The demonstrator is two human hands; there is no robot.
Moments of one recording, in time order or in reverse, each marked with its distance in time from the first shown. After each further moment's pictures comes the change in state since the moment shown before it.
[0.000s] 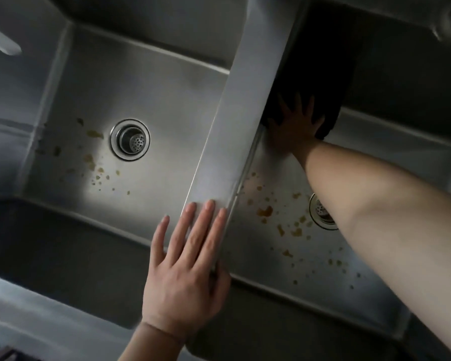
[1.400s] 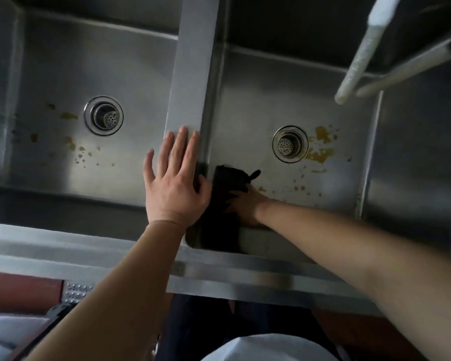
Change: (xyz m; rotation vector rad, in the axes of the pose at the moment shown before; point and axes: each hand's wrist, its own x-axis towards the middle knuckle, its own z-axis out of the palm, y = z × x) left_hand -0.004 0.005 -0.003 -0.017 -0.027 -0.077; right_hand -0.293 0.008 0.083 -0.426 -0.650 -0.607
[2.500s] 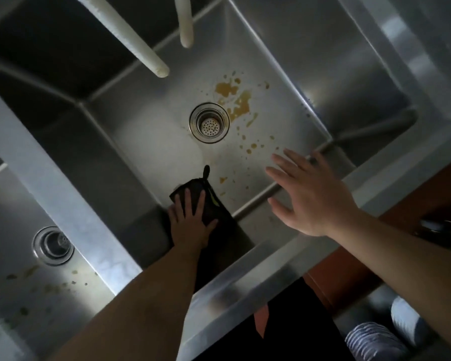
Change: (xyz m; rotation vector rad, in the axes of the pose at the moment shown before) left_hand 0.007 0.007 0.176 0.458 -0.782 0.516; right_hand -0.184 -0.025 0.084 0.629 0.586 0.844
